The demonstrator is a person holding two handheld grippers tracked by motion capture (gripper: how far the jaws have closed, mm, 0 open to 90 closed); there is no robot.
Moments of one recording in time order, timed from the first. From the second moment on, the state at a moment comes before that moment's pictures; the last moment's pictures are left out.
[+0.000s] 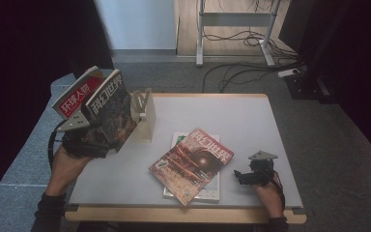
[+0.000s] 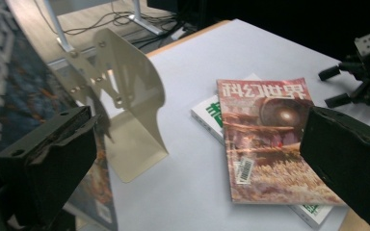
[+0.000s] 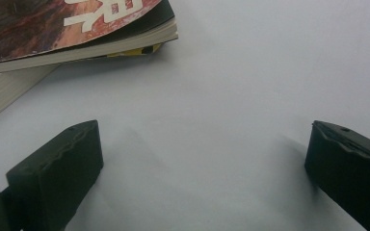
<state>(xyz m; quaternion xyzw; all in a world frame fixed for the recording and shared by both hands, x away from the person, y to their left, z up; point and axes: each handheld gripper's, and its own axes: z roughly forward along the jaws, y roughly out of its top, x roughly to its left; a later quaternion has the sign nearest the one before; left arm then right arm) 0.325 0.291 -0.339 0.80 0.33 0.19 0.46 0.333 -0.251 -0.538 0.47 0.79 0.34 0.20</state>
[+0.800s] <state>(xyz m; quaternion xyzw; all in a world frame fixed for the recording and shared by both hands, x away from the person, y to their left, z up) 0.345 0.242 -0.418 0.83 0.31 0.13 0.44 0.333 -0.251 -0.537 0.47 0.79 0.34 0.20</state>
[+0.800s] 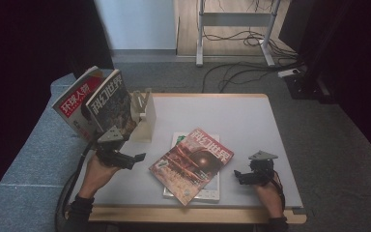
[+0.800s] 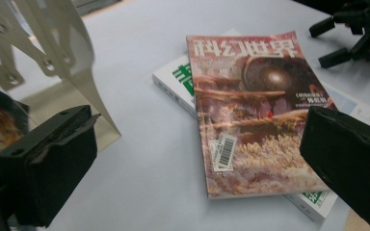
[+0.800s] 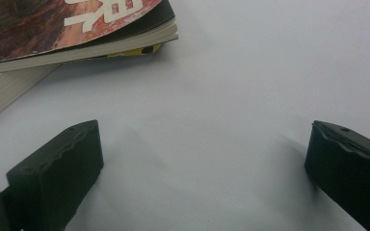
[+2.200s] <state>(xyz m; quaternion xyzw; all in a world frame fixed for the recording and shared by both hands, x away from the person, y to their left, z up) 0.356 0.200 -0.506 0.87 0.29 0.09 0.39 0.321 -0.234 -0.520 0.42 0.80 0.38 0.19</state>
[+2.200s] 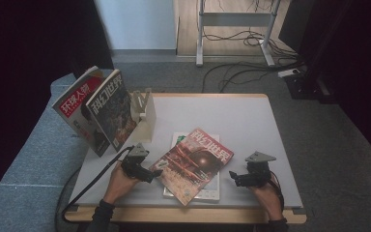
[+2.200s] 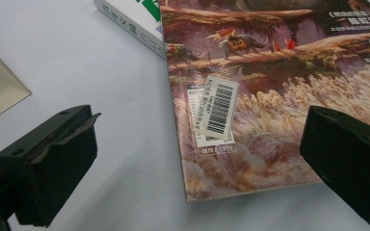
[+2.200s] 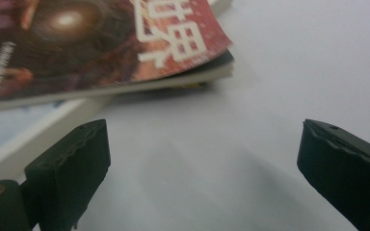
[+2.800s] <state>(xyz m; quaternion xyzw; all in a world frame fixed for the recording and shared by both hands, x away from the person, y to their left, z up) 0.355 0.193 -0.515 0.88 0.28 0.06 0.39 0.327 -0.193 -0.513 0.38 0.81 0.41 0.15</state>
